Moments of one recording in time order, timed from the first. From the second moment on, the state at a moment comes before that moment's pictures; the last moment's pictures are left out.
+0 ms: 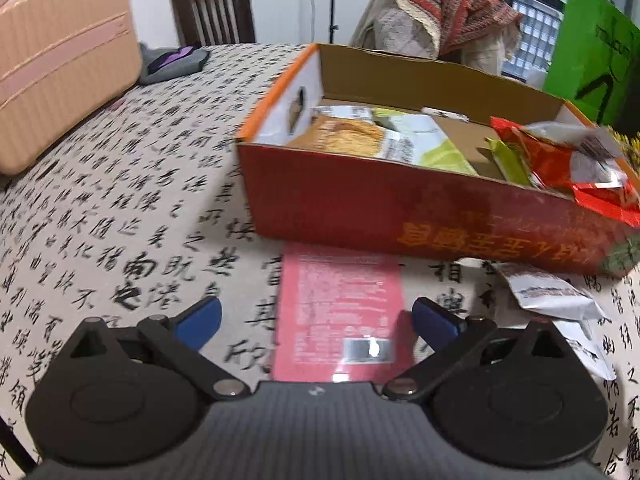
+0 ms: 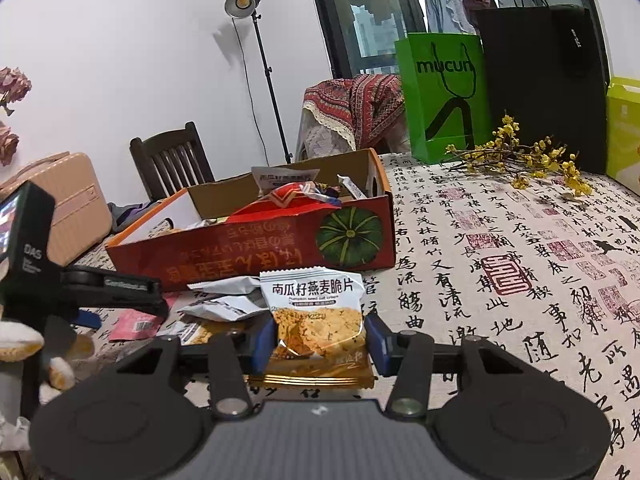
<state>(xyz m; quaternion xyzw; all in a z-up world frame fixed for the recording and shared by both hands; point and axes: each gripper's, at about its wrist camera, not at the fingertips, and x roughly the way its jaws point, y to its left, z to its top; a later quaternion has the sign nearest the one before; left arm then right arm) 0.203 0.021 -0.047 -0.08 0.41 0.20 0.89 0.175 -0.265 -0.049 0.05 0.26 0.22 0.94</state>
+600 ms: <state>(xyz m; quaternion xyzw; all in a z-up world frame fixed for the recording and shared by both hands) 0.188 0.017 -0.044 -0.06 0.38 0.16 0.91 0.175 -0.265 -0.048 0.06 0.26 0.20 0.94</state>
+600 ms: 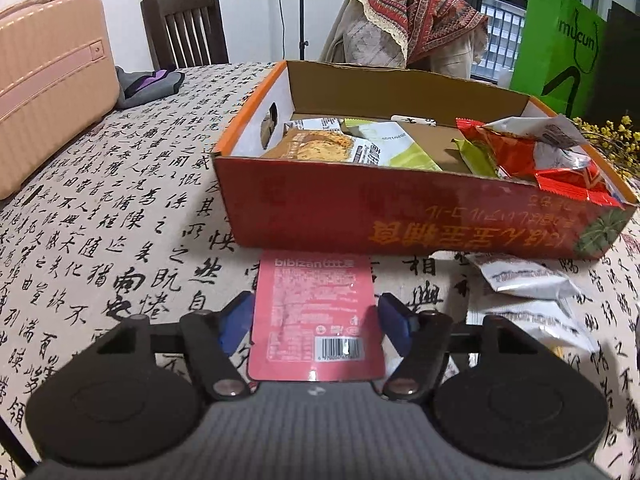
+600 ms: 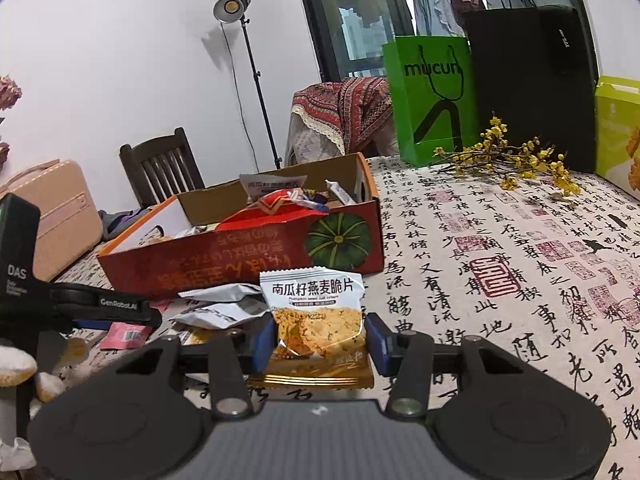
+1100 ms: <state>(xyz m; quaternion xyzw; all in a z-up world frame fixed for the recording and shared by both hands) 0.157 0.026 -0.038 -0.06 0.36 0.13 0.92 0.172 -0.252 -0.045 0.04 0.26 0.21 0.94</state>
